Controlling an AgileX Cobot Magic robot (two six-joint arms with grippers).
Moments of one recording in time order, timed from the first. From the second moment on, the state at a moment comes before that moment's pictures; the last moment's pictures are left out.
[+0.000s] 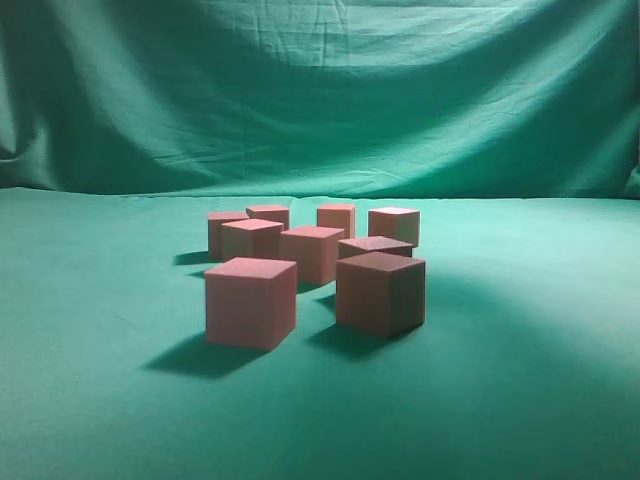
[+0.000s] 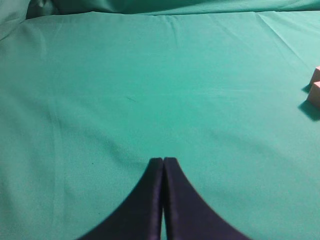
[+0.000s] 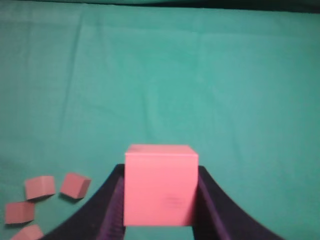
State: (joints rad) left arm -0.01 -0.01 0.02 0.02 0.35 0.01; right arm 0.15 1.84 -2.05 0.14 1.25 0.02
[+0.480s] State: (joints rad) left arm -0.01 -0.01 0.02 0.02 0.35 0.01; right arm 0.66 1.62 -1.68 0.15 1.25 0.02
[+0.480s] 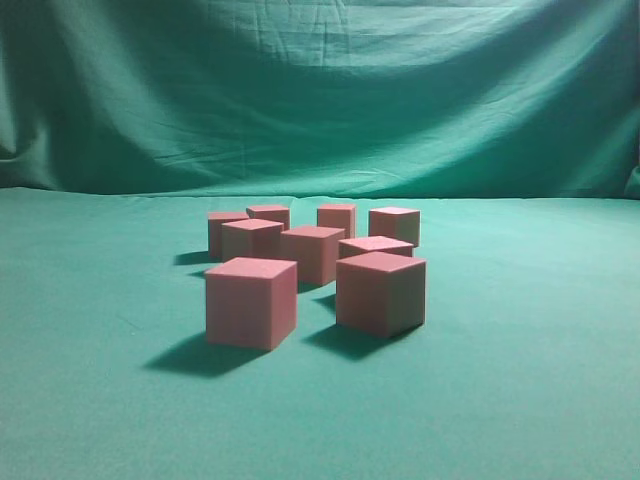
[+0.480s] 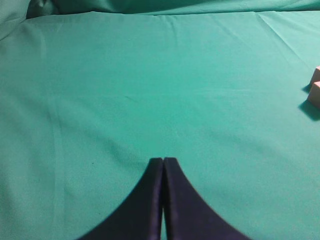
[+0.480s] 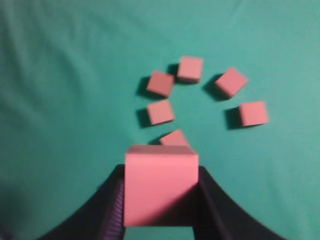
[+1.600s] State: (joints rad) left arm -0.01 -0.01 0.02 0.02 0.35 0.01; right arm 1.00 2.00 -1.55 -0.02 1.05 0.06
